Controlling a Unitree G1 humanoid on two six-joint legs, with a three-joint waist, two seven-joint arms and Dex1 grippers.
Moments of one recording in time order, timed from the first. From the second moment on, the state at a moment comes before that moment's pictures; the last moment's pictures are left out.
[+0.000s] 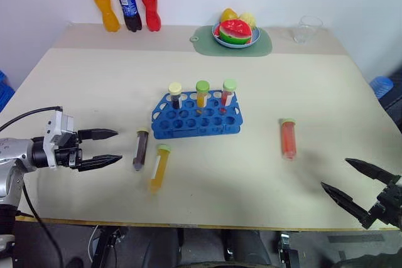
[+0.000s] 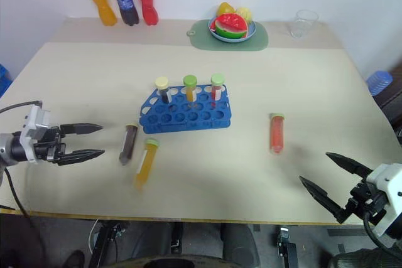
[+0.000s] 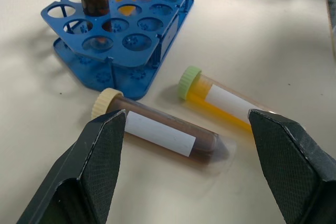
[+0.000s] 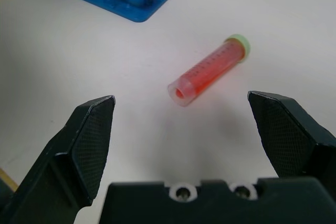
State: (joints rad) left arm -0.15 0.92 0.26 0.20 -0.53 0.15 -1.51; right arm 0.69 -0.68 -0.74 -0.57 0.60 0.26 0.91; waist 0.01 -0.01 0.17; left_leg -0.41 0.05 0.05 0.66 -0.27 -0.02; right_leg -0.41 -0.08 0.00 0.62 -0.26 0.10
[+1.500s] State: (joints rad) left arm -0.23 0.76 0.06 -0.10 -0.59 0.21 -1.52; right arm -0.71 -0.70 -0.16 0.12 0.63 1.60 0.21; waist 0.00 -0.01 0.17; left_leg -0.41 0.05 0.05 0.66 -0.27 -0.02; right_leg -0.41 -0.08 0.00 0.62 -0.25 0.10
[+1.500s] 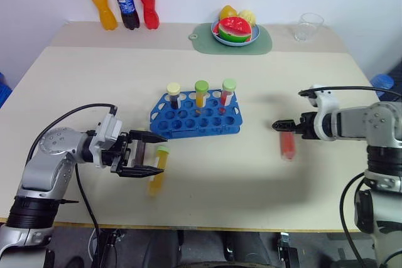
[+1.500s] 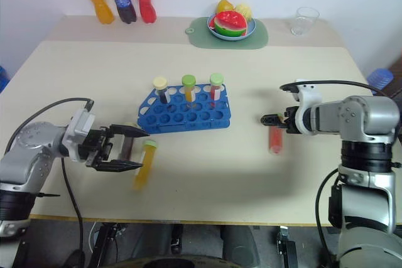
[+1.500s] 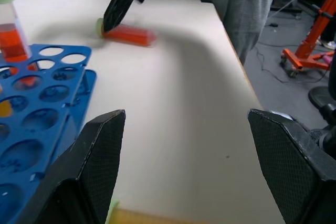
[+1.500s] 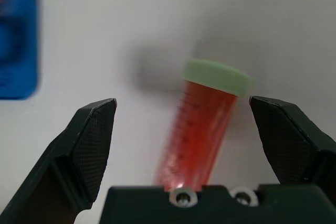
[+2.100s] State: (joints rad) left arm -0.17 0.78 0.09 -0.16 -0.62 0.25 -1.45; right arm -0.44 -0.78 -0.07 -0.16 0.52 1.14 0.51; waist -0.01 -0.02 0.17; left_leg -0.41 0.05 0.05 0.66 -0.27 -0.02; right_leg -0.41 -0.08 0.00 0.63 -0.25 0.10
